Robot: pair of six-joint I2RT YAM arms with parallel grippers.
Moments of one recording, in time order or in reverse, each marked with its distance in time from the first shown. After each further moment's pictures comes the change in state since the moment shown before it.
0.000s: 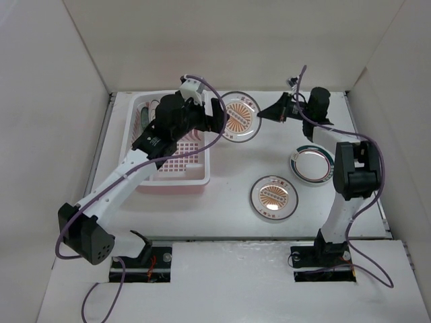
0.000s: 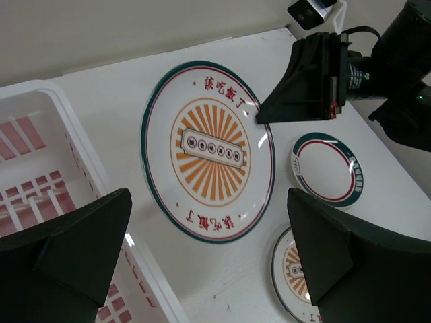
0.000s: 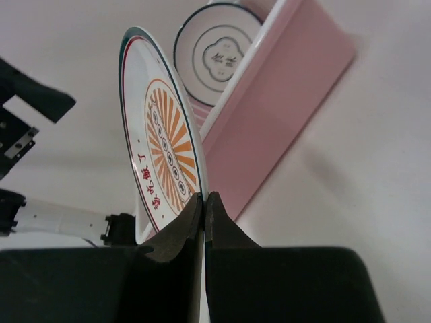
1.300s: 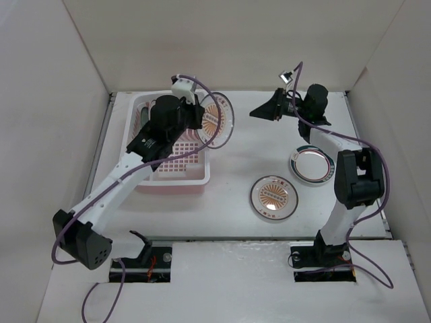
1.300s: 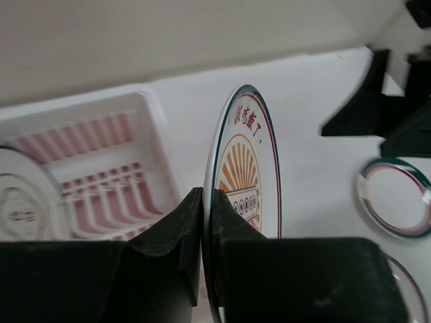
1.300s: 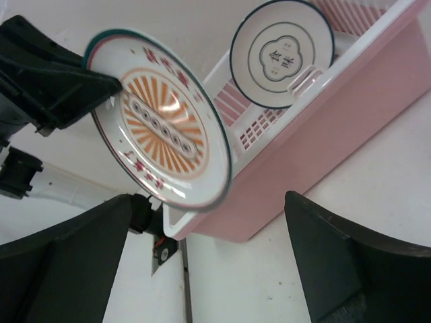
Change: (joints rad) left arm 0.013 -0.034 0.004 -0.050 -0.172 0.067; right arm 0.104 -0.107 -0.011 0.084 -0.039 0.027
